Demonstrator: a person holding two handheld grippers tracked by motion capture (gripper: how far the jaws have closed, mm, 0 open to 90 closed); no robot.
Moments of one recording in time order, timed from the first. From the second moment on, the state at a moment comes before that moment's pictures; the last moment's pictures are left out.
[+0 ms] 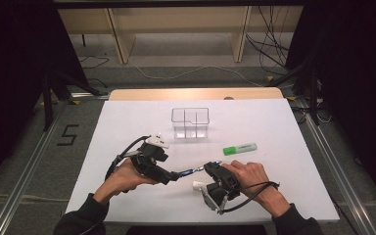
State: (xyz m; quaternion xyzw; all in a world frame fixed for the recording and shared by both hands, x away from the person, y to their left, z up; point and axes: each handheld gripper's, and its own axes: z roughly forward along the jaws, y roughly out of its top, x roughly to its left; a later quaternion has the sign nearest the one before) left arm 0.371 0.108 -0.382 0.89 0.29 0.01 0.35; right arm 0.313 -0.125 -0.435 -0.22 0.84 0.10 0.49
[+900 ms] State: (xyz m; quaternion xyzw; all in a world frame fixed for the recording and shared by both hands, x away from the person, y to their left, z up) left arm 0.391 0.078 -0.401 0.92 0.25 -0.06 0.30; right arm 0.300 -0.115 -0.446 -0.29 0.79 0.08 0.54
